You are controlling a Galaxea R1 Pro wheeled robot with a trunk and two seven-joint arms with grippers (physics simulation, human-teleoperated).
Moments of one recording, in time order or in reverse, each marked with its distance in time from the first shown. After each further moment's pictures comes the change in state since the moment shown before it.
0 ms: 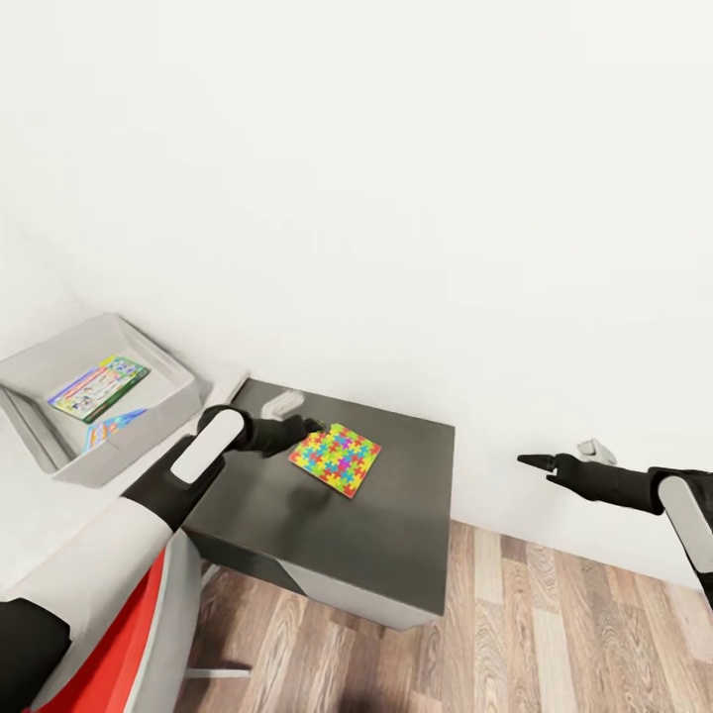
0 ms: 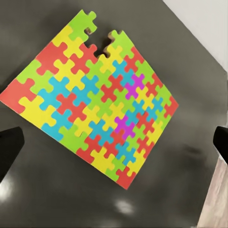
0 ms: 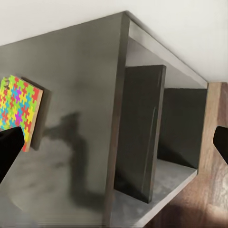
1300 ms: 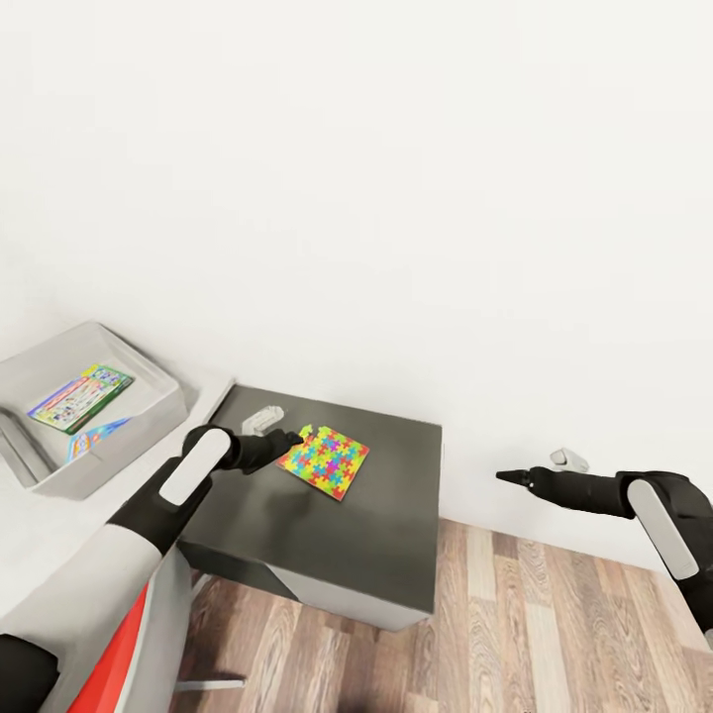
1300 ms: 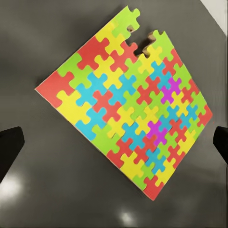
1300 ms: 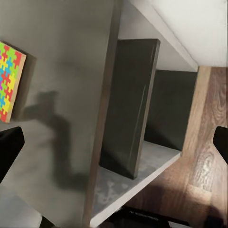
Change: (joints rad) left arm 0.092 0.011 0.104 -0.019 -0.077 -0.049 0.043; right arm 0.016 0.009 0.135 -0.040 0.012 0.000 -0.042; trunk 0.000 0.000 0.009
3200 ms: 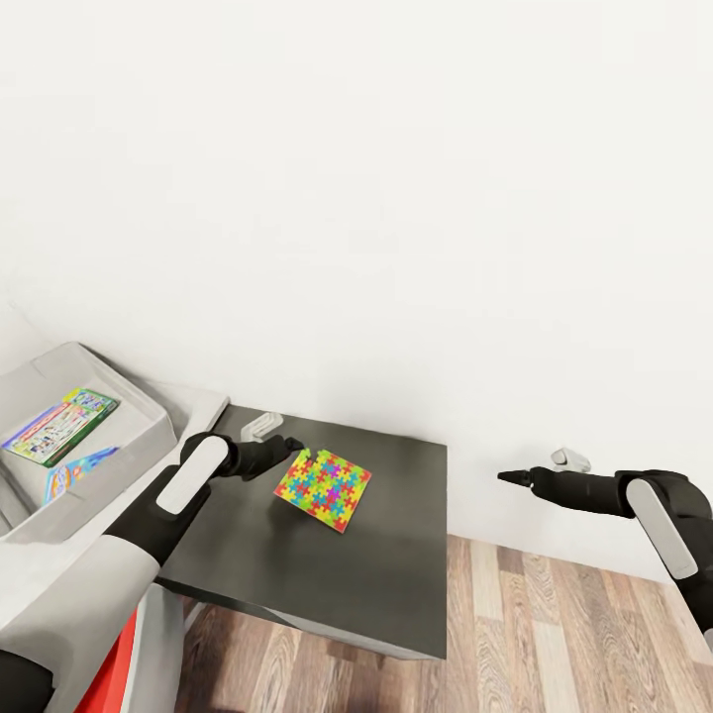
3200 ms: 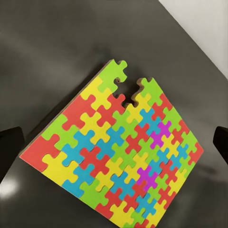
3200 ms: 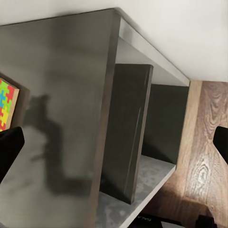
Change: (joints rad) left arm 0.036 0.000 0.022 -0.024 -0.004 0.006 -0.004; right arm 0.000 0.001 0.005 -0.009 -0.001 0.000 -0.046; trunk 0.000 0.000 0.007
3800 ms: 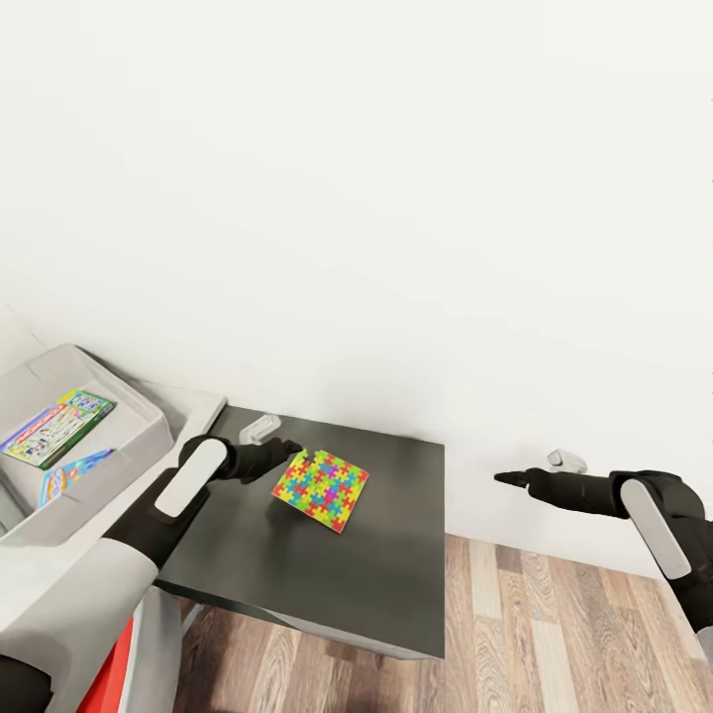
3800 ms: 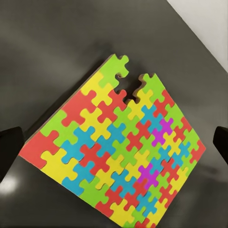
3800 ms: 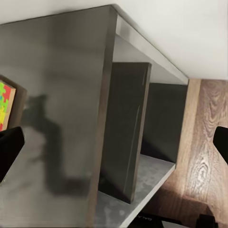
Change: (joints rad) left arm 0.011 0.001 0.010 0.001 0.000 0.000 0.000; right arm 0.000 0.017 0.002 0.000 0.001 0.000 -0.022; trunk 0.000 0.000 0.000
